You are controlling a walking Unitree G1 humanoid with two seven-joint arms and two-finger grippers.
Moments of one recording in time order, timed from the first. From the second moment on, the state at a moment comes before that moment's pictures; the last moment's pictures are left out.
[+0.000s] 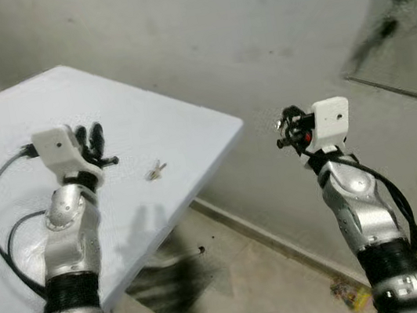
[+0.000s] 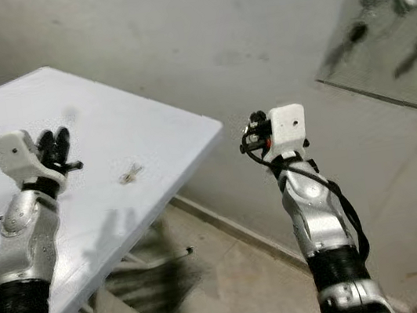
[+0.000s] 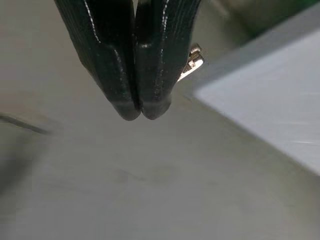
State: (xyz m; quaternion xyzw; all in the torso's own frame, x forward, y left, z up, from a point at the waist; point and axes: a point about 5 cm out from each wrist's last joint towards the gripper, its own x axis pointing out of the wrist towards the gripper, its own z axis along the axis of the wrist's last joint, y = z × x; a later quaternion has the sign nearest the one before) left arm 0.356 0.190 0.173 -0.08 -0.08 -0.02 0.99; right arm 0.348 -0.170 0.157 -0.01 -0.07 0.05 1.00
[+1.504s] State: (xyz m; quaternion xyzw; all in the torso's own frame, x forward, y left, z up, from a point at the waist) left arm 0.335 0.157 0.149 -0.07 -0.02 -0.11 0.99; right arm 0.329 -0.162 0.151 0.01 -0.07 0.10 0.99
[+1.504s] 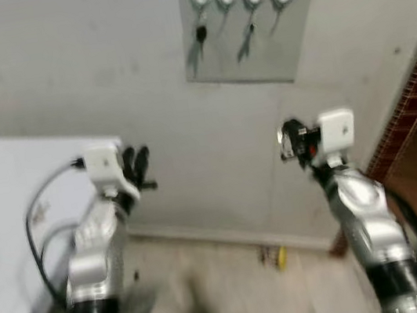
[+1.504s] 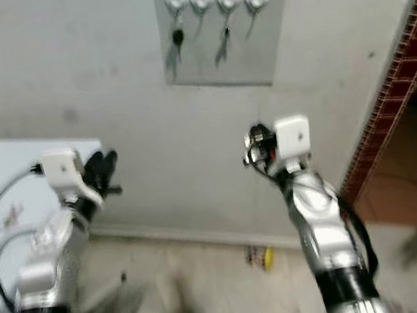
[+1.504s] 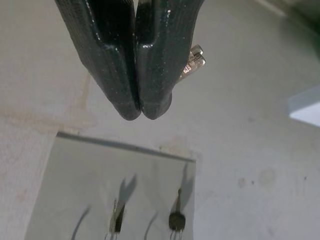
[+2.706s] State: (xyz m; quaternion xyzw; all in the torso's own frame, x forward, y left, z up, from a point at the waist) left arm 0.340 0.179 0.154 -0.09 -0.02 -0.07 0.99; right arm 0.325 -0.151 0.151 0.00 -0.06 0.14 0.99
